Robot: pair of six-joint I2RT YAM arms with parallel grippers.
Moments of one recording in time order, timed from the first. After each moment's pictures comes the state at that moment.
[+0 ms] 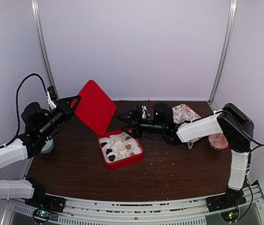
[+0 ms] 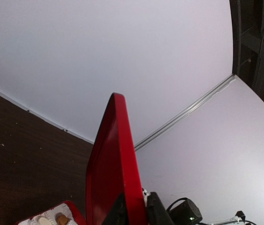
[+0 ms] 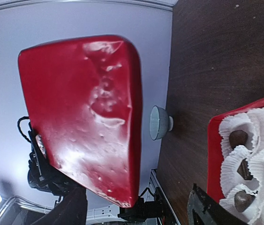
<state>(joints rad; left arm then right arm) -0.48 0.96 0.57 0.56 0.12 -0.96 0.81 1.97 1.16 0.75 -0.46 1.40</state>
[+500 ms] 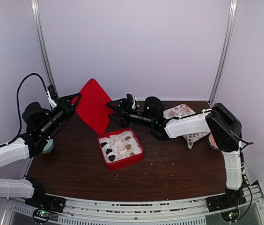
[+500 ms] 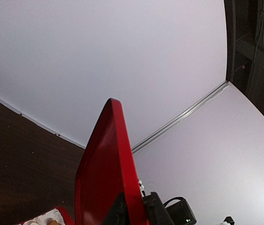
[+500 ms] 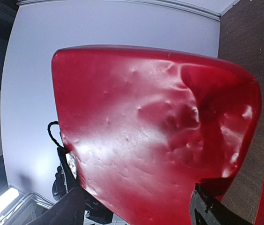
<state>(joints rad) -0.49 0.99 0.57 0.64 0.11 -1.01 0.84 2.11 1.40 0.85 -0.44 1.45</state>
